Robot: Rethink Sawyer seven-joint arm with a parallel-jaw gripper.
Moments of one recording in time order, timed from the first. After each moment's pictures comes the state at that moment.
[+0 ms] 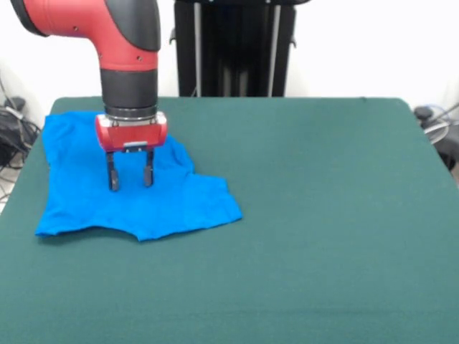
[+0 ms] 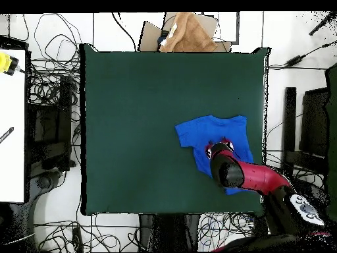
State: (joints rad) arm -0.79 -0.45 0.21 1.78 -0.54 -0.02 1.13
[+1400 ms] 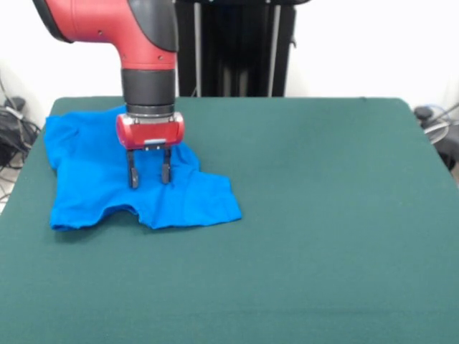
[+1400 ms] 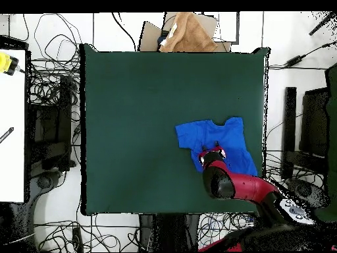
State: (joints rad) arm -0.78 -0.41 0.17 1.84 -0.59 -0.20 1.13
